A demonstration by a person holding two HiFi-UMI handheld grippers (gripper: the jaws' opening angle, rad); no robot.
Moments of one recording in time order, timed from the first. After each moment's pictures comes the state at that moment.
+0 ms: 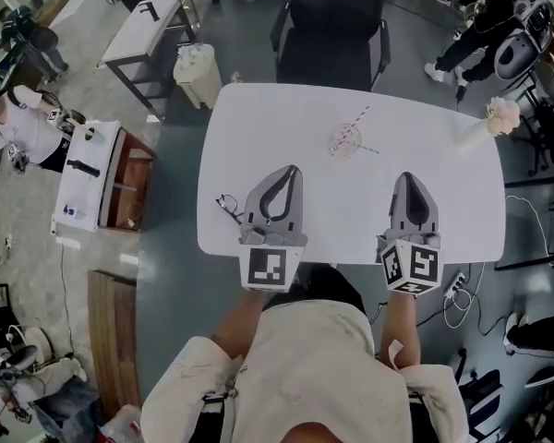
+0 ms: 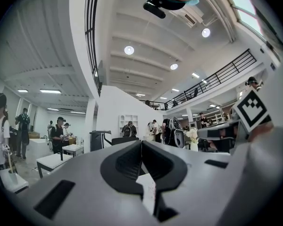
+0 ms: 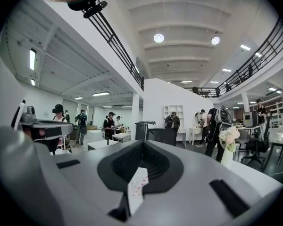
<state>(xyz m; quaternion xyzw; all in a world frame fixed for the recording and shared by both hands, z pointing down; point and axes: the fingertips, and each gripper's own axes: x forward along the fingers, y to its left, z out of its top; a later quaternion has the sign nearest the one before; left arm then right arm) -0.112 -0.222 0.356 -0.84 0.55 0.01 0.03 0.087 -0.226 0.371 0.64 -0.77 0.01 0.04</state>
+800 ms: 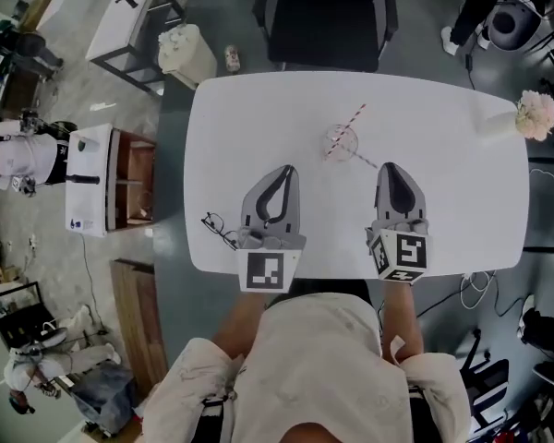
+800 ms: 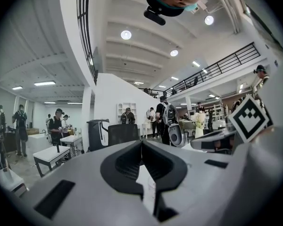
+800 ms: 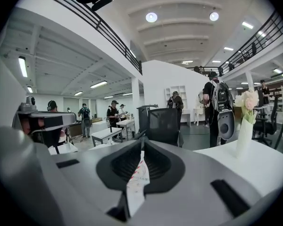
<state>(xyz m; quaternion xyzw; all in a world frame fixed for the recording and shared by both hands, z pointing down) -0.053 -0.338 0.428 -0.84 0.54 -0.06 -0.01 0.118 -0.349 0.483 0.61 -0.78 0.11 0.08</state>
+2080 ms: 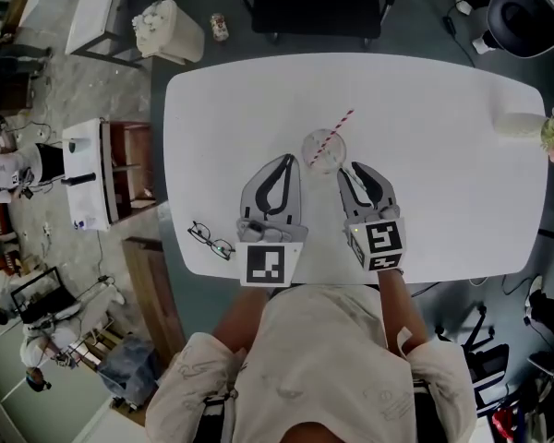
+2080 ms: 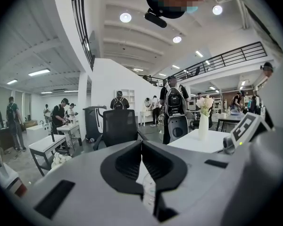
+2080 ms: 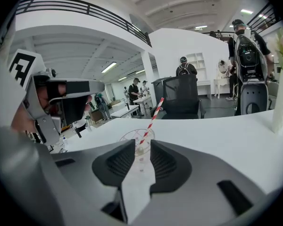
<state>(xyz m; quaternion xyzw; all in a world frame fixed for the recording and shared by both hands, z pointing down) 0.000 -0.425 0.503 -0.84 0.53 -0.12 -0.07 0.088 -0.397 0.617 0.48 -0.83 0.22 0.17</state>
